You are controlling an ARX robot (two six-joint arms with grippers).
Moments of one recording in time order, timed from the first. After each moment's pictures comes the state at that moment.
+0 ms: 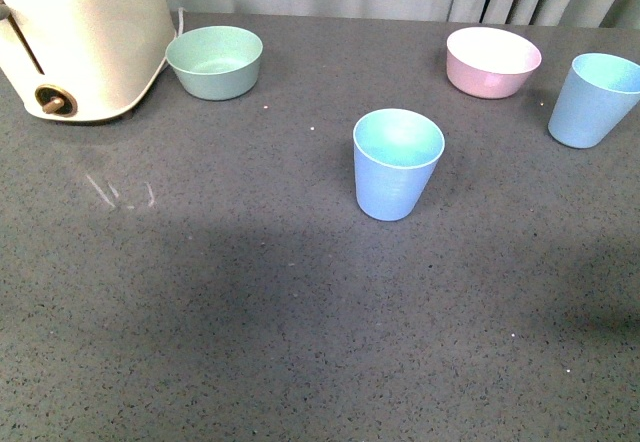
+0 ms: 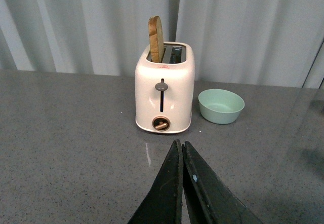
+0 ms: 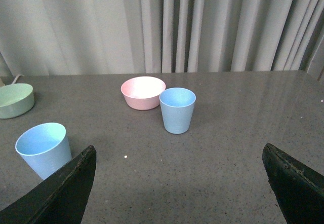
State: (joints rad) left arm 0.00 0.01 0.02 0.00 0.00 -0.01; right arm 0.00 0.01 0.02 0.00 0.00 0.00
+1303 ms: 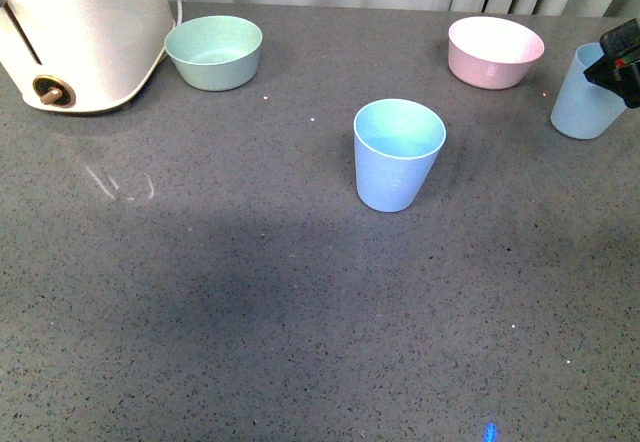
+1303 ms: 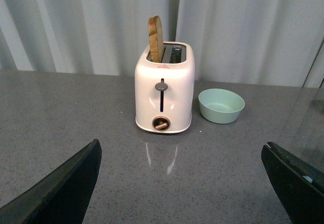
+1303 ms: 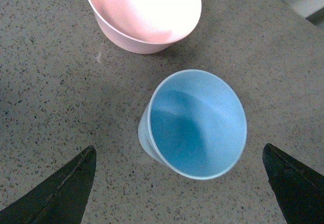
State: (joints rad) left arm 0.00 0.01 0.02 0.00 0.00 -0.01; right arm -0.02 1.91 1.15 0.13 -0.08 -0.54
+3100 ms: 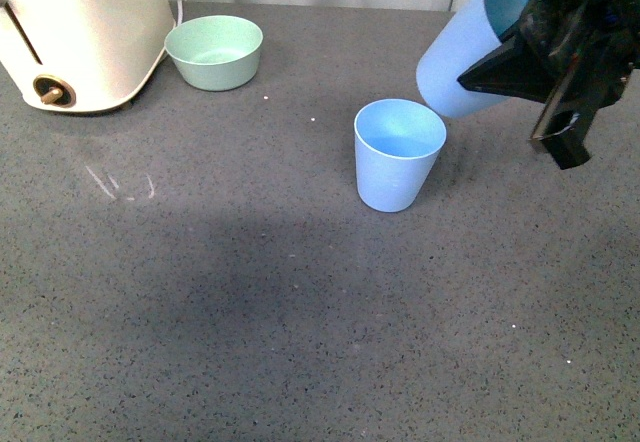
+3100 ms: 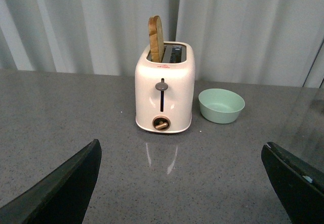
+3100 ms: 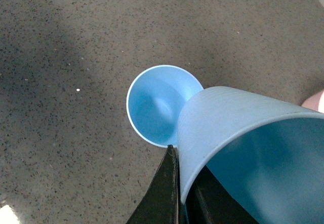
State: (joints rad) left arm 0.00 0.01 0.02 0.00 0.00 -0.01; right arm 0.34 1.58 0.95 -0.10 -0.28 -0.68
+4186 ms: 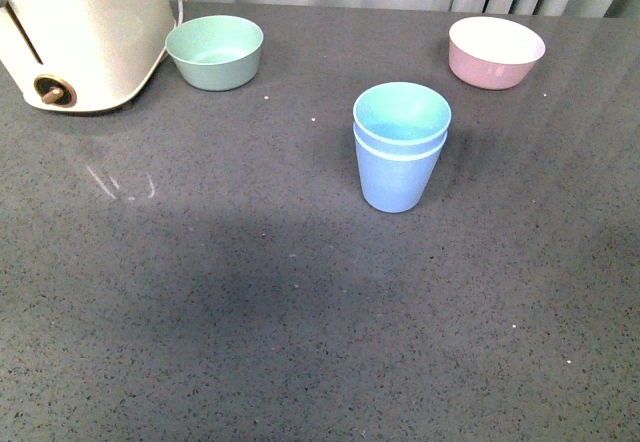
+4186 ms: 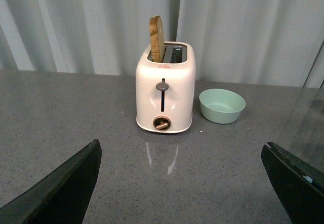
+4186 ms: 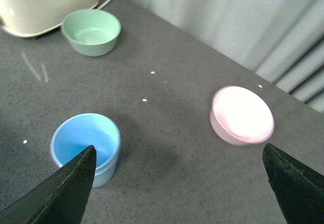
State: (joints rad) left arm 0.00 0.01 0.02 0.00 0.00 -0.01; right arm 0.16 1.37 0.82 0.19 -0.29 -0.37
